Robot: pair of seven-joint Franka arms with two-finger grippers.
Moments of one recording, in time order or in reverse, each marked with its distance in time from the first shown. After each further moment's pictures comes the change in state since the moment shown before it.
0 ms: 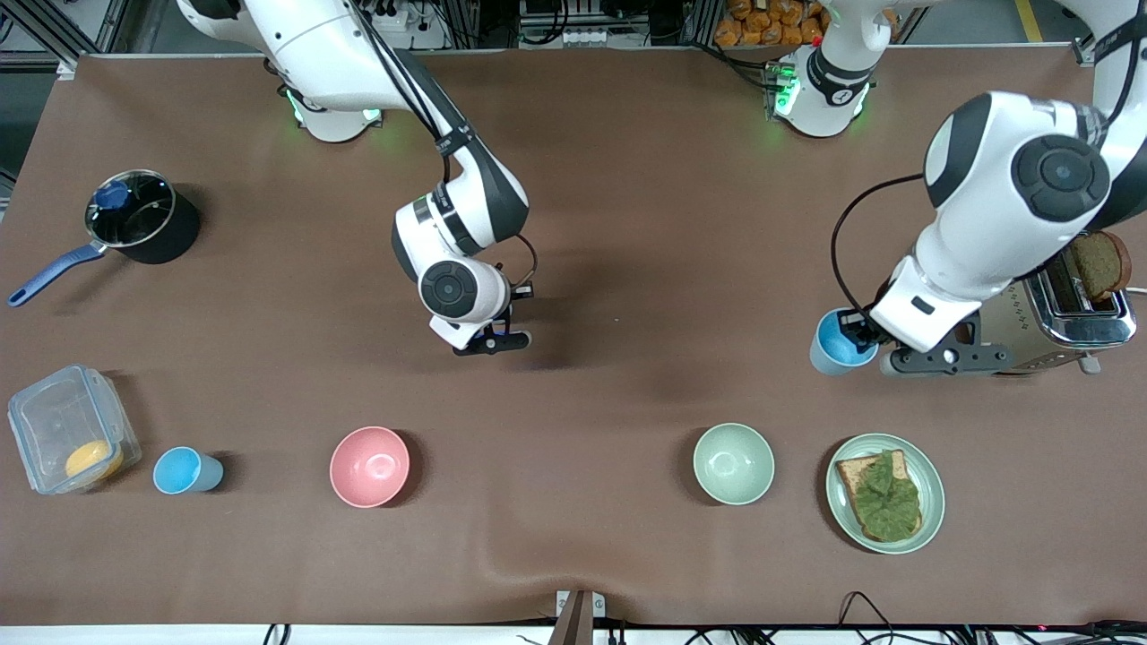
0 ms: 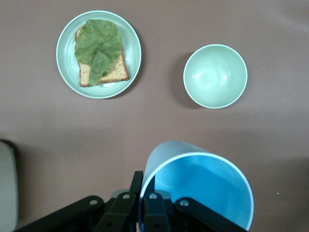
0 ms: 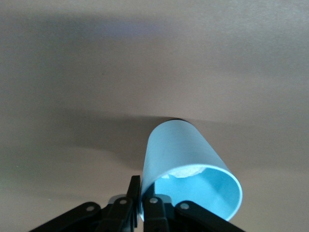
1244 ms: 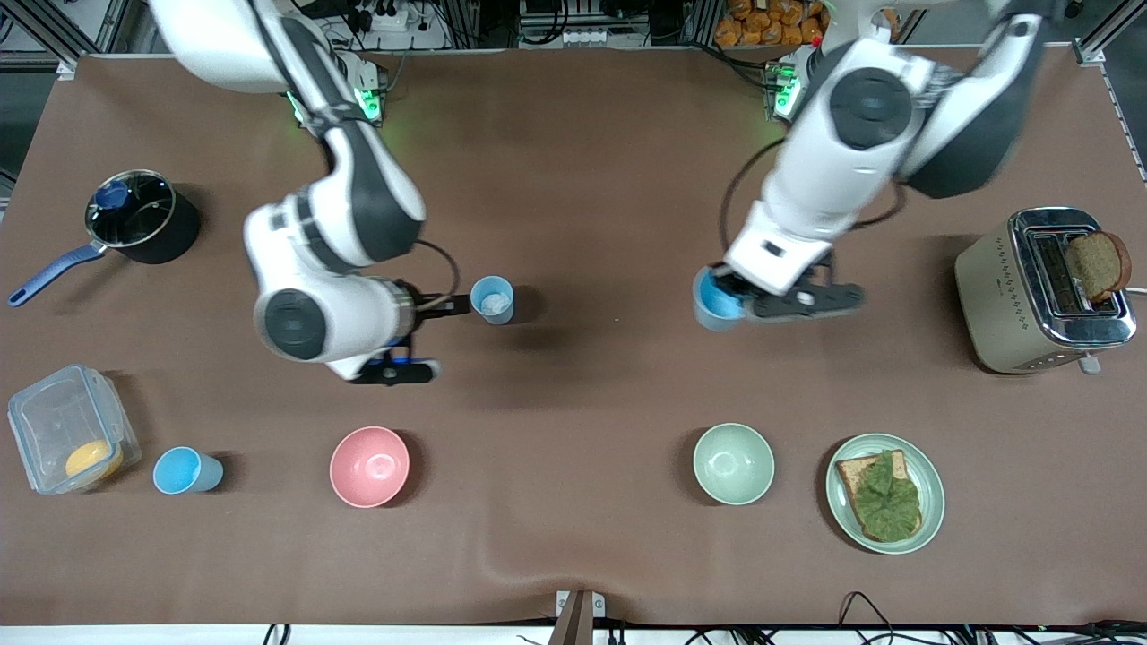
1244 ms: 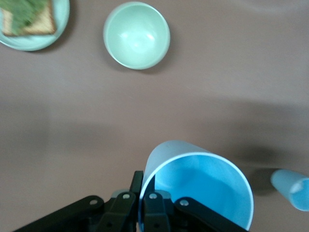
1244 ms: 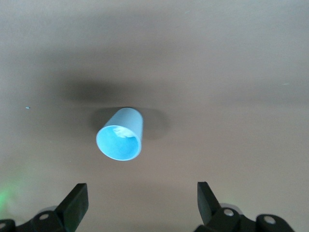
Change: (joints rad) left arm -0.144 0.038 -0.176 0.024 0.000 -0.011 -0.410; right arm -0.234 -0.096 -0.040 0.275 -0.003 -0.432 -0.045
